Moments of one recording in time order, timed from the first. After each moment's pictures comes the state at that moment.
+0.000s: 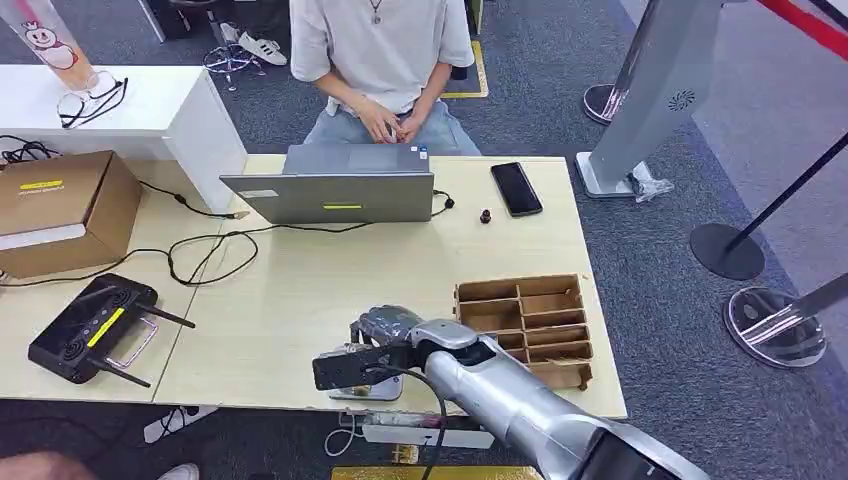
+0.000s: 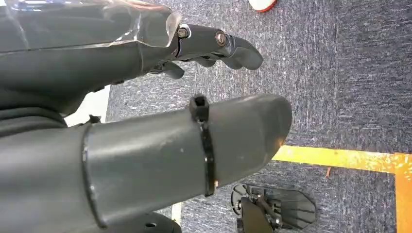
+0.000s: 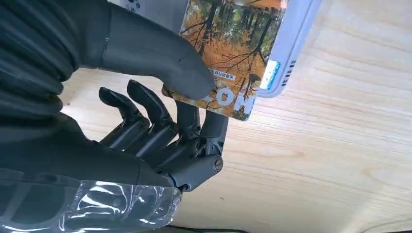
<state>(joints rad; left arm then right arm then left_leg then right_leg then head) -0.14 -0.19 0.71 -0.21 -0.87 0.39 0.04 -0.70 0.17 0.94 -0.60 0.49 0.22 -0.08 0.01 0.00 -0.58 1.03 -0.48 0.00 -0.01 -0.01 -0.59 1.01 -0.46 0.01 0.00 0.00</state>
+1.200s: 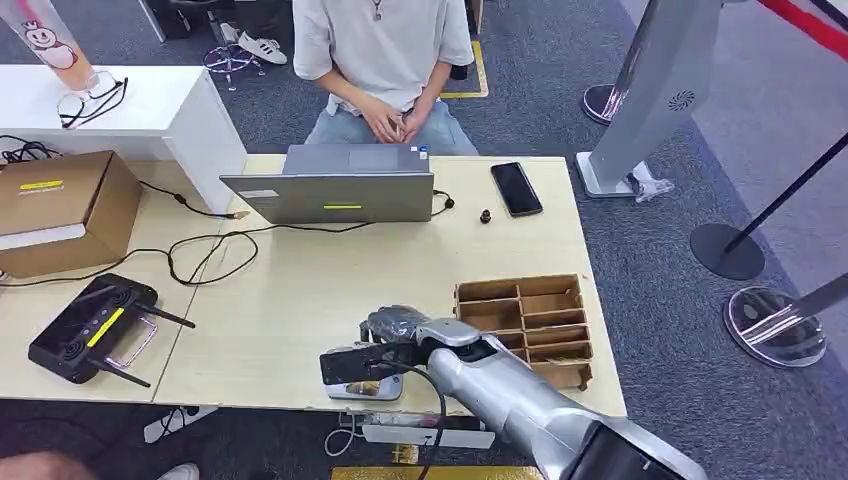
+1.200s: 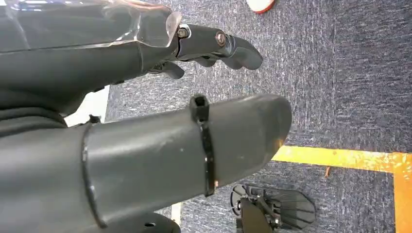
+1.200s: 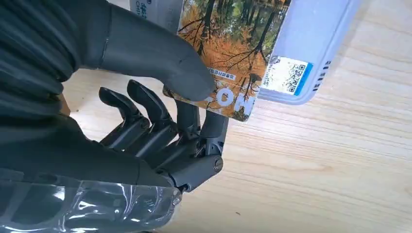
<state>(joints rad) -0.15 -0.19 0.70 -0.21 -0.88 0.39 0.04 -0.72 0.19 0.94 -0.51 0.50 0.21 -0.08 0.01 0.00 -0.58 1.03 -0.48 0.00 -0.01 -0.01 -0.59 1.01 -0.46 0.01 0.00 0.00</state>
